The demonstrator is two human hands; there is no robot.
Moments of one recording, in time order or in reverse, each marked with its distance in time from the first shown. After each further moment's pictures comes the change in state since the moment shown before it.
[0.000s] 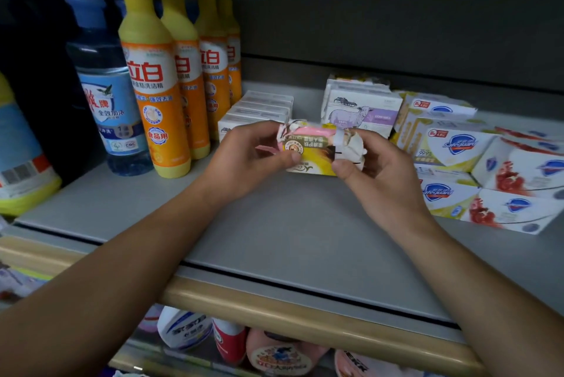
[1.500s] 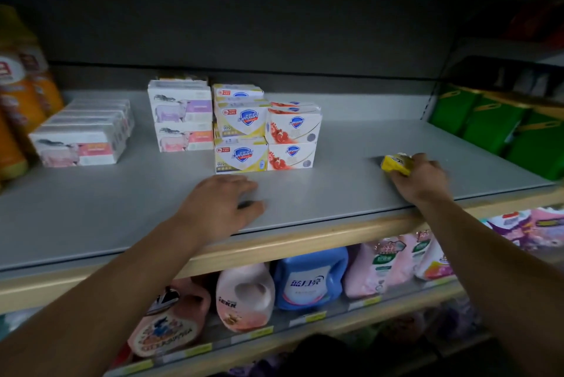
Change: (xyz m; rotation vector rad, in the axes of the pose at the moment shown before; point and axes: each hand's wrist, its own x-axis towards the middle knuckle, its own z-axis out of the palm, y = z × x) left_hand -0.037 0.068 0.177 0.656 -0.461 0.126; right_hand -0.146 0.061 -0.333 -1.086 0.465 0.784
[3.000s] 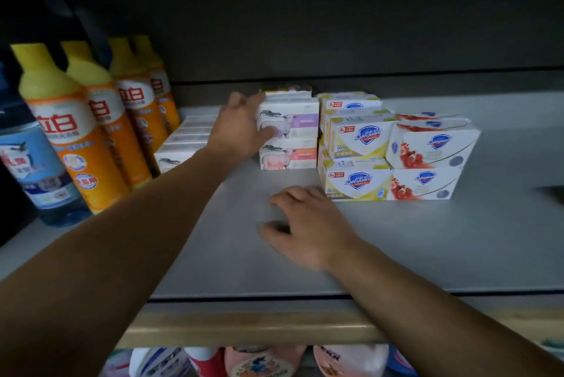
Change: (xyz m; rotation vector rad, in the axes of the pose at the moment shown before) left_hand 0.094 -0.164 -0.092 0.072 0.377 -0.319; right_hand -0.169 -0.291 0.096 0.142 -0.419 -0.973
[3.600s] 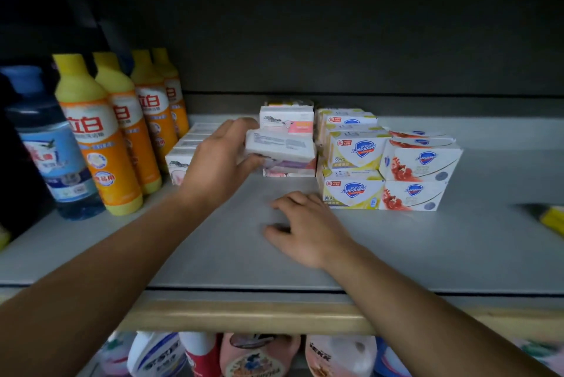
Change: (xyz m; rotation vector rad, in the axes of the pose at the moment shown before) left_hand -0.089 0.003 -0.048 -0.163 0.216 0.213; right_hand -0.001 -0.003 -0.005 0.015 -0.029 0.019
